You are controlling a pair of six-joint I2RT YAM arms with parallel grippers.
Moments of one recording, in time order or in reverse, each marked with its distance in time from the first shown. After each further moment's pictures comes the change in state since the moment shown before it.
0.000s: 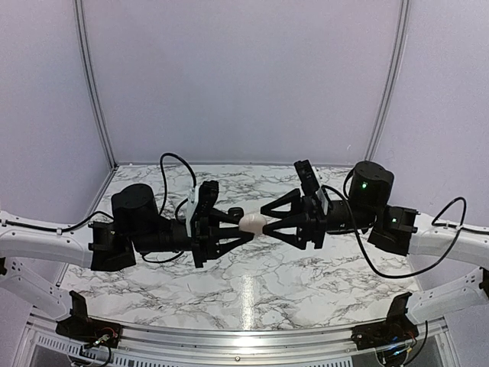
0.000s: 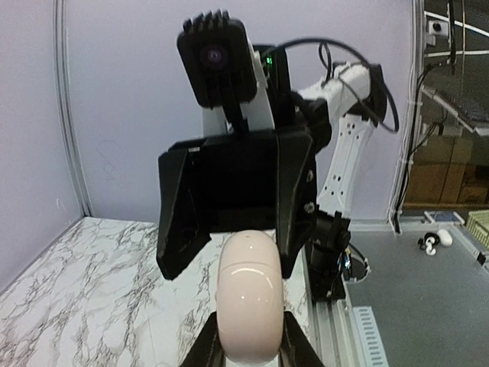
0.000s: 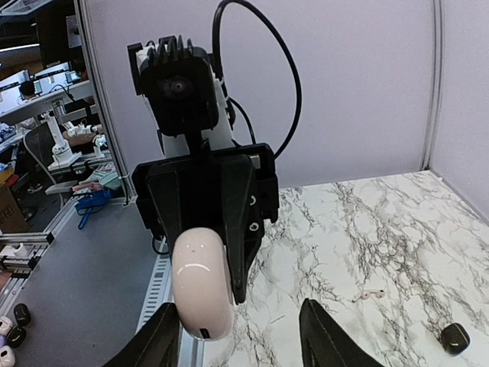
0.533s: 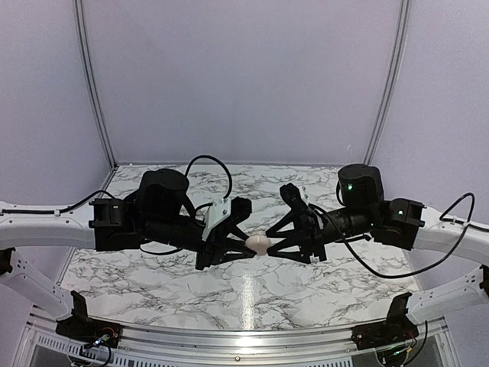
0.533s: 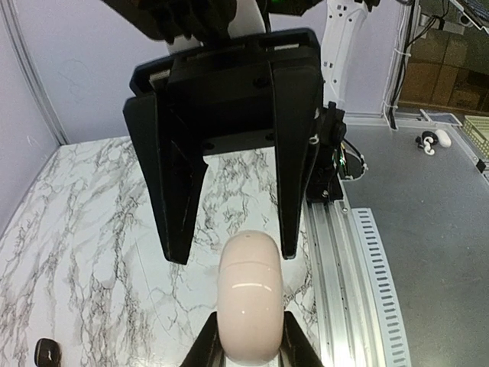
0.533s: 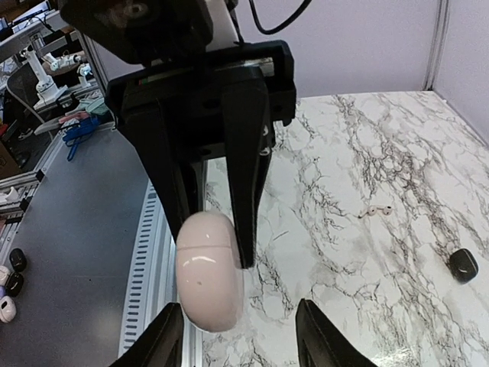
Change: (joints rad) left arm 0.007 0.056 0.248 -0.618 0.041 0.218; right arm 0.027 -0.013 0.095 -0.480 0.061 -0.193
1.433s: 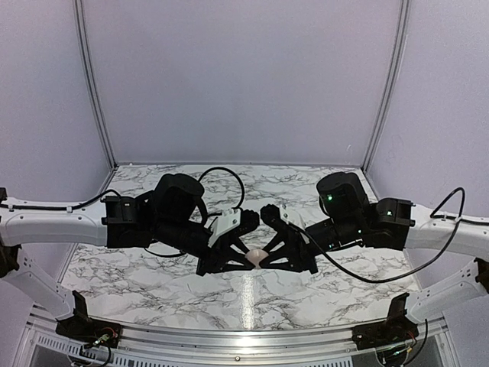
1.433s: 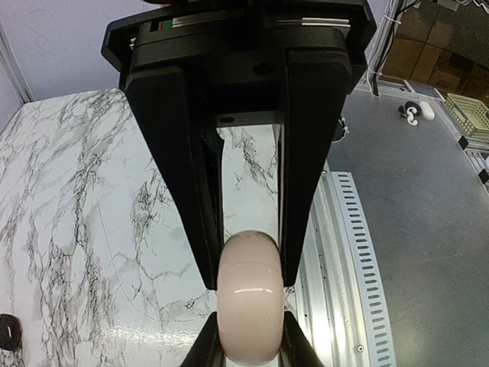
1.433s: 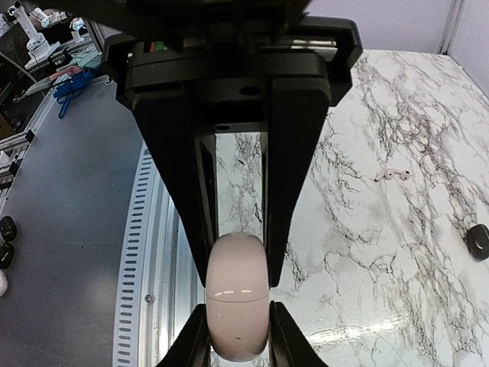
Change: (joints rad) left arm 0.014 0.084 0.052 -0.144 0.080 -0.004; right arm 0.102 0.085 0.061 -0.152 0.109 -0.068
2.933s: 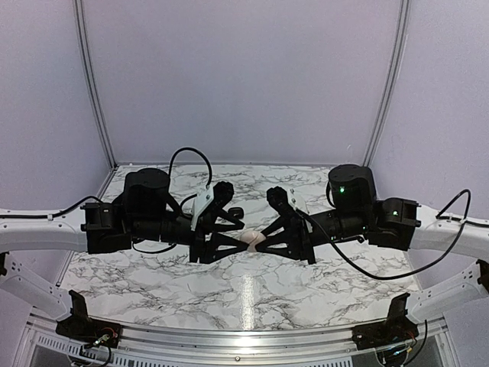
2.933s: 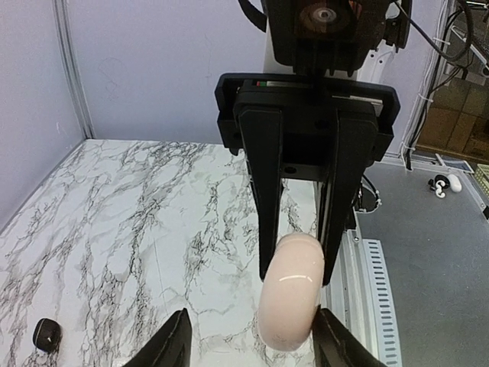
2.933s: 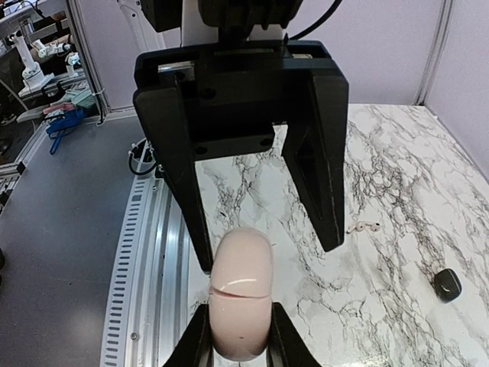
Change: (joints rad) left arm 0.043 -0.144 -0.139 0.261 -0.104 -0.128; right arm 0.000 -0.034 -0.003 0.149 0.022 0.026
